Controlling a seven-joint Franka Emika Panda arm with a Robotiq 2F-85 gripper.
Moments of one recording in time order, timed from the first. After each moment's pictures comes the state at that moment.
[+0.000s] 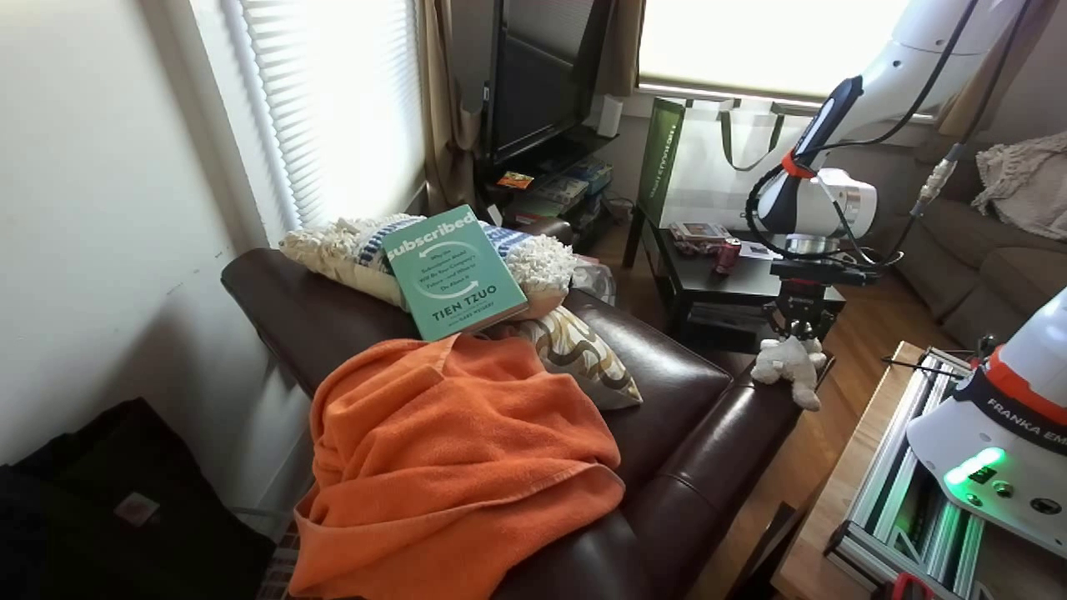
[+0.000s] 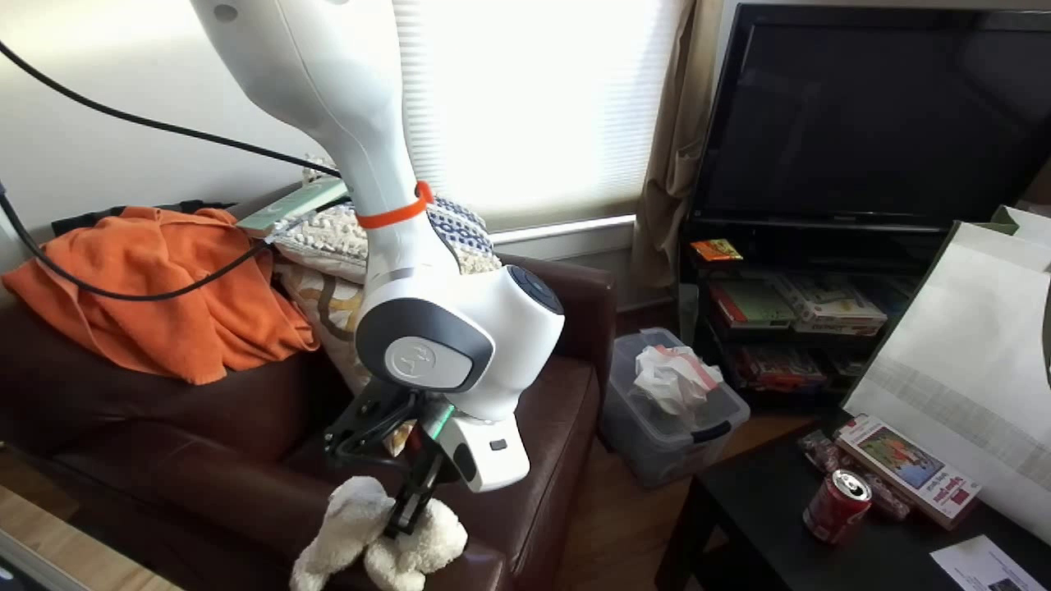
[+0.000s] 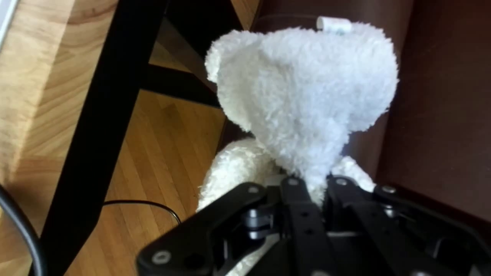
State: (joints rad) arm -0.31 0.52 -0.22 -2.50 0.45 2.47 0.36
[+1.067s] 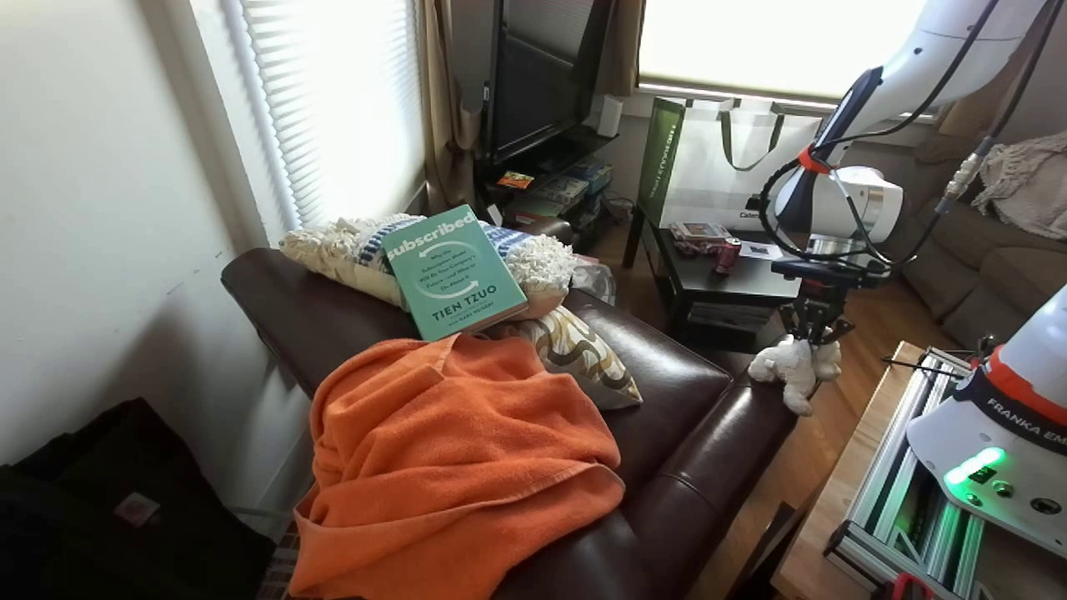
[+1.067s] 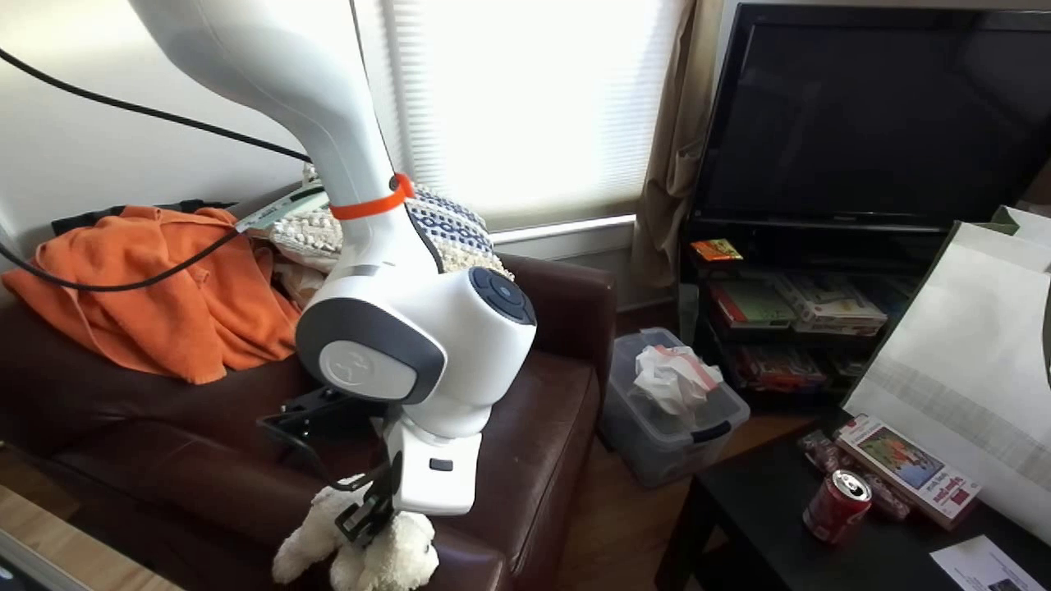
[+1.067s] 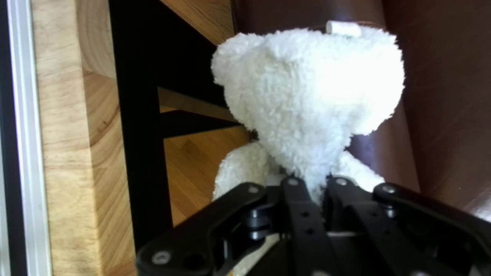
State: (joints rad) arm -0.24 0.42 -0.29 -2.64 0.59 2.53 0.63
